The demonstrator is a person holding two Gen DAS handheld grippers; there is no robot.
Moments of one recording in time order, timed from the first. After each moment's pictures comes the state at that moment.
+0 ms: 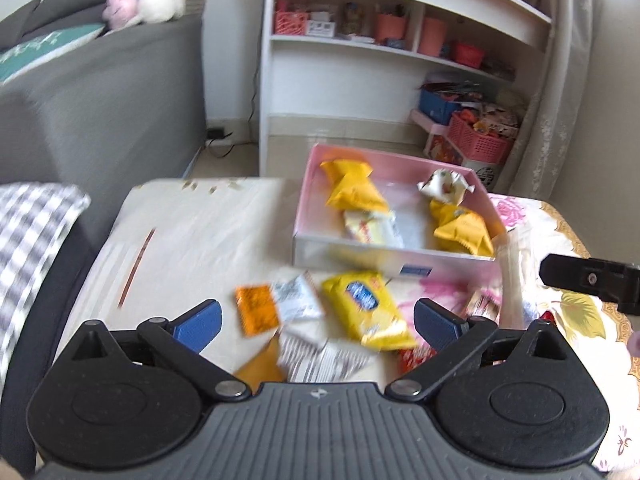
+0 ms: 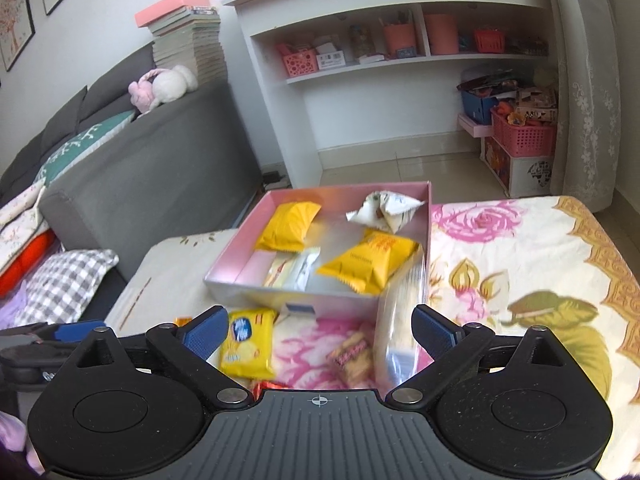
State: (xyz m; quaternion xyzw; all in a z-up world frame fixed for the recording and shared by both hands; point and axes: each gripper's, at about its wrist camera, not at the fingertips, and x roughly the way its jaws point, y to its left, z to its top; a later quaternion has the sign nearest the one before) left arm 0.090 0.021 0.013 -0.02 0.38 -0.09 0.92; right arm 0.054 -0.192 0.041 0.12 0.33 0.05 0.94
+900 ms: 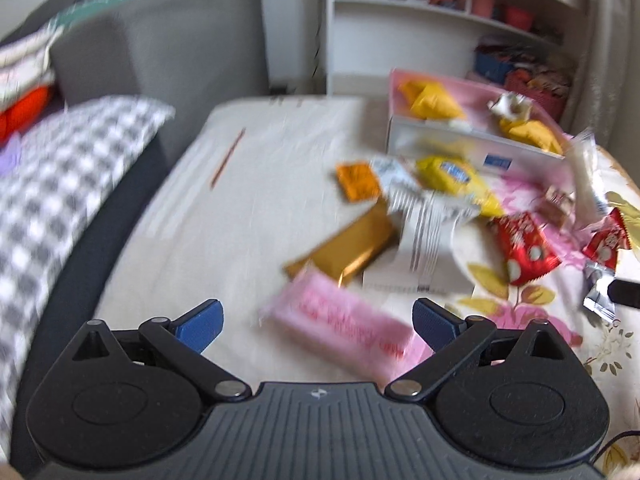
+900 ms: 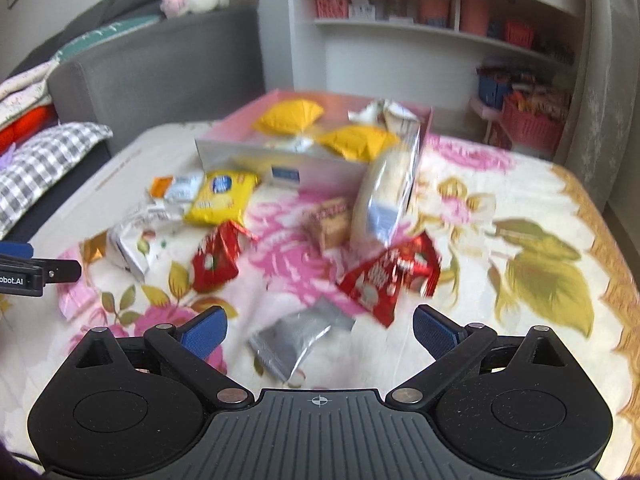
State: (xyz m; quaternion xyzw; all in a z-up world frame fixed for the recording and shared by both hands) left arm 0.027 0.063 -0.039 0.00 0.42 0.00 0.91; right arm -0.002 -0.178 -0.031 0.01 0.39 0.06 0.92
